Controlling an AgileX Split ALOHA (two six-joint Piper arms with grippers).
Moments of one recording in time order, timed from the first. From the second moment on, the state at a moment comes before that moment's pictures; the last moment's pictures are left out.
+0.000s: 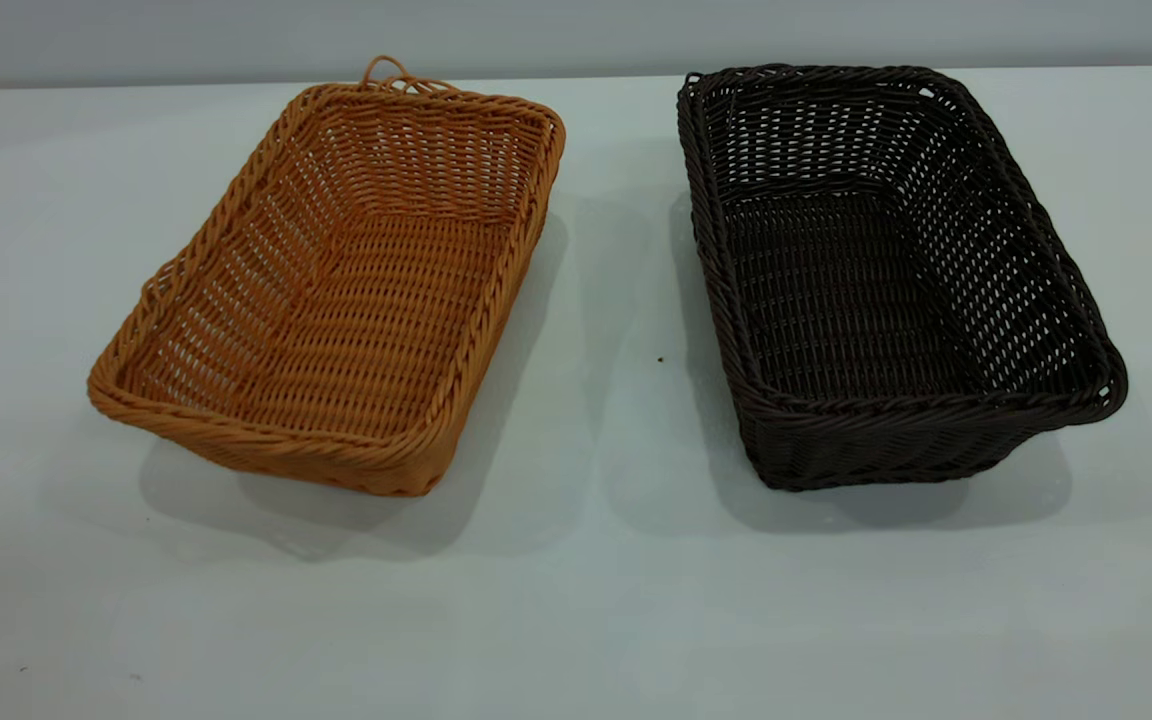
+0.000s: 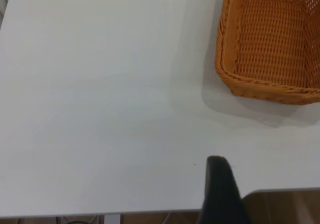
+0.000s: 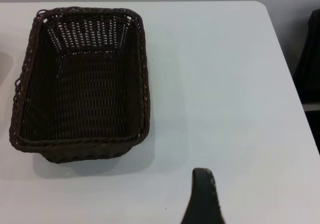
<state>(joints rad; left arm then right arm) 0.02 -0.02 -0.49 -0.05 1.11 0.03 0.04 -0.02 -0.47 -0.02 1.12 0.00</state>
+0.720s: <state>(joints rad) 0.02 0.60 -0.67 -0.07 0.77 0.07 0.04 0.57 -0.51 0.27 0.91 -0.15</state>
